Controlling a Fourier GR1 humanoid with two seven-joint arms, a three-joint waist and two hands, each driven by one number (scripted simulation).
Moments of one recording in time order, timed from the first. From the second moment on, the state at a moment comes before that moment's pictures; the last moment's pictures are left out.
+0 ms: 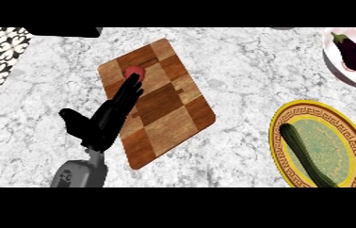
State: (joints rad) left arm -0.15 0.02 -0.12 -1.56 0.15 -0.11 0.18; right arm -0.99 -0.76 -0.64 -0.25 0.67 0.02 -0.50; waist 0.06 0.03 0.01
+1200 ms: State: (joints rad) left arm -0.06 0.06 -0.04 -1.58 0.18 -0.09 0.16; right arm -0.38 -0.93 -0.92 -0.37 0.24 0.51 -0.87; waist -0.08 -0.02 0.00
